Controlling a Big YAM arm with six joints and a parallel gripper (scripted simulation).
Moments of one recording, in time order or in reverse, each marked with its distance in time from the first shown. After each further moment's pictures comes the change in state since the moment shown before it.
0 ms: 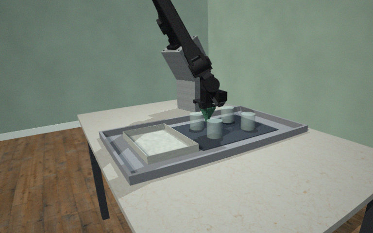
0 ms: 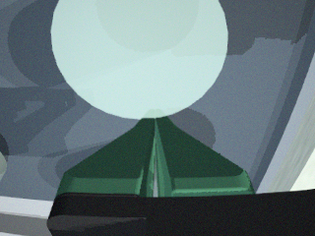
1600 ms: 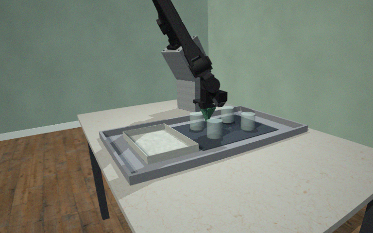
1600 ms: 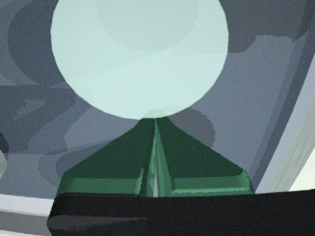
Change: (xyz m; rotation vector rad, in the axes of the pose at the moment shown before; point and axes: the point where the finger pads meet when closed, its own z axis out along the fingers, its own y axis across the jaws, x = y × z) arm 0.000 0.000 0.000 -0.002 0.011 -0.002
